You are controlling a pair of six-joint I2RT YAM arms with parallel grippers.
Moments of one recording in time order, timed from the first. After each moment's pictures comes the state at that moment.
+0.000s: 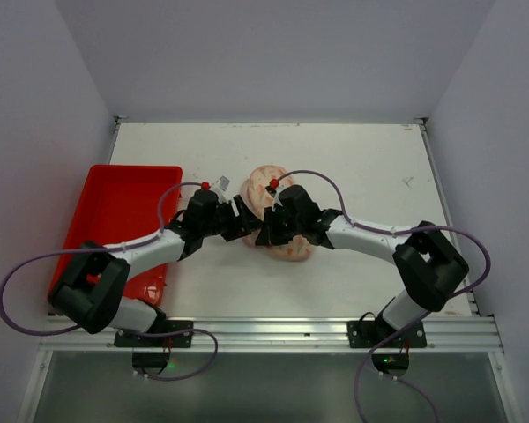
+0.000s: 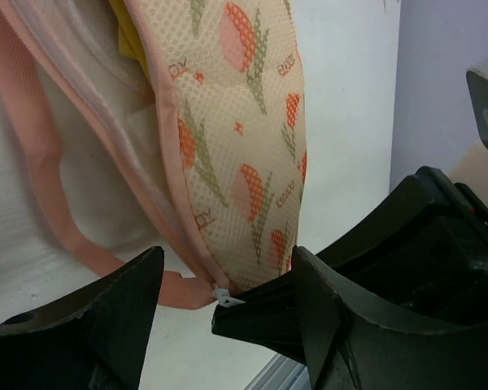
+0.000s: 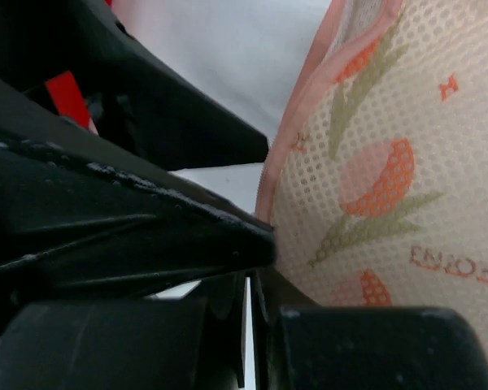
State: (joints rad) left arm -0.50 1.39 0.61 0.20 0.35 -0.91; right arm 0.78 1.60 0.93 -0.06 -0.28 0.63
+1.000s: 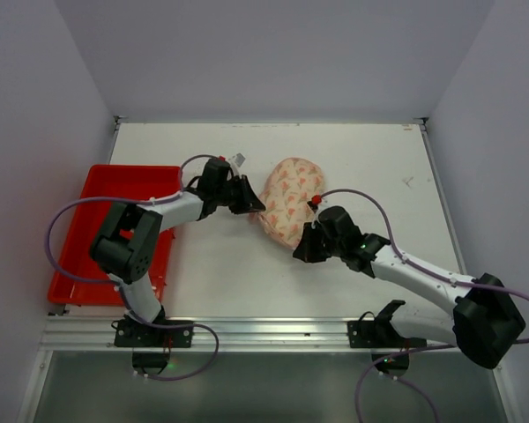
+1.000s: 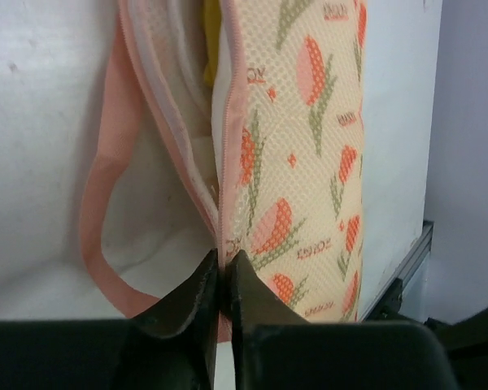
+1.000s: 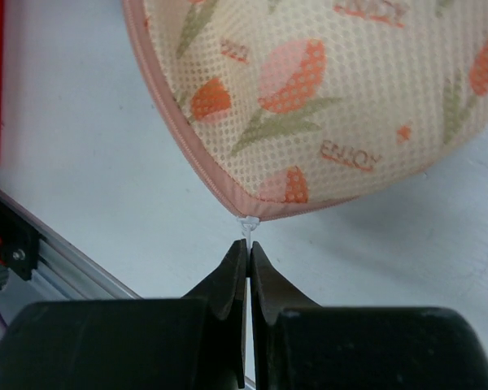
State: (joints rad) left arm -0.44 1.75 0.95 0.09 0.46 -0.73; right arm 0.71 1.12 0.58 -0.23 -0.12 0.61
